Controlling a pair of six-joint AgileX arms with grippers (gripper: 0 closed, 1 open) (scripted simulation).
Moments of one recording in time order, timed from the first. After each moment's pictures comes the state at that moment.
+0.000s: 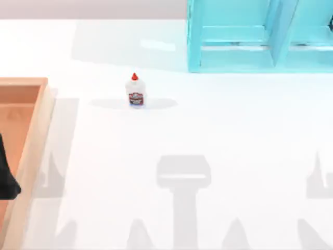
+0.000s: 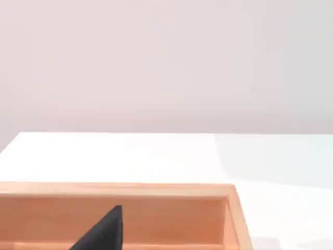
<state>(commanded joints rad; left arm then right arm) 0.00 0.00 0.00 0.00 0.00 0.00 0.00 0.00 0.00 0.00 0.00 0.00</state>
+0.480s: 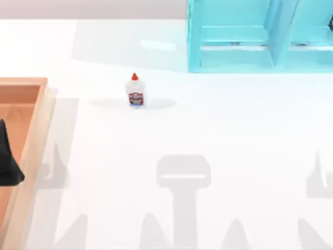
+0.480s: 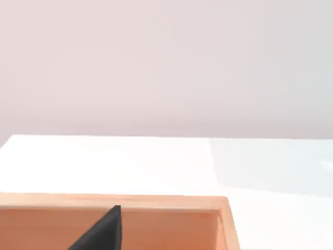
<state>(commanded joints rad) -0.06 0.20 0.06 0.14 -0.06 -0.01 0.00 0.00 0.00 0.00 0.00 0.00</state>
